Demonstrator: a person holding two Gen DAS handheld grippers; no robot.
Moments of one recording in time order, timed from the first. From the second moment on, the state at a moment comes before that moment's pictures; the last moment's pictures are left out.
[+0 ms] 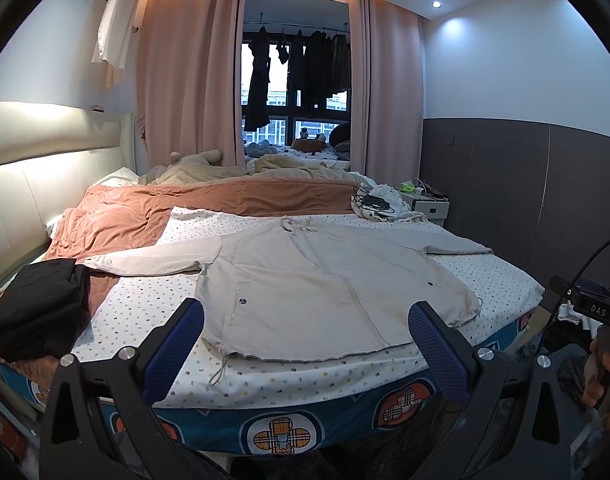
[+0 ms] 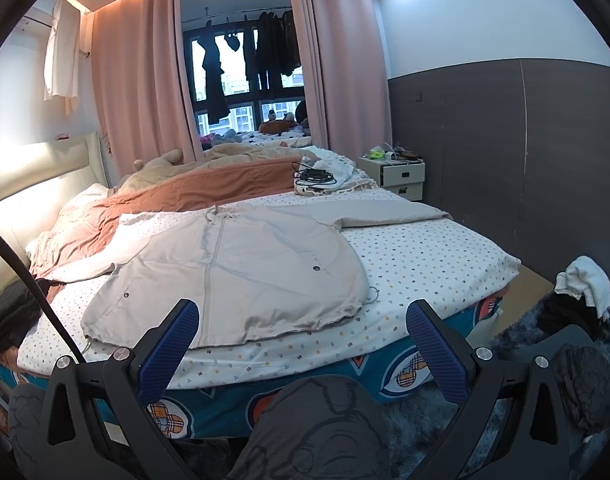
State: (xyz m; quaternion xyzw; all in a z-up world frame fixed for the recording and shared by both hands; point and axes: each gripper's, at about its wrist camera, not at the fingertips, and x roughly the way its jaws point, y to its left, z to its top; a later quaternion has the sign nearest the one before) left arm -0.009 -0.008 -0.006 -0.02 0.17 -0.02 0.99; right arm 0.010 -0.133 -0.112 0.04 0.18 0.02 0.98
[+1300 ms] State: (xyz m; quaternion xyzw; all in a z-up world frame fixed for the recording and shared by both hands) left arm -0.031 -0.003 0.004 -0.04 0.15 -0.03 0.99; right arm -0.004 -0.138 -0.113 0.03 0.18 0.01 0.98
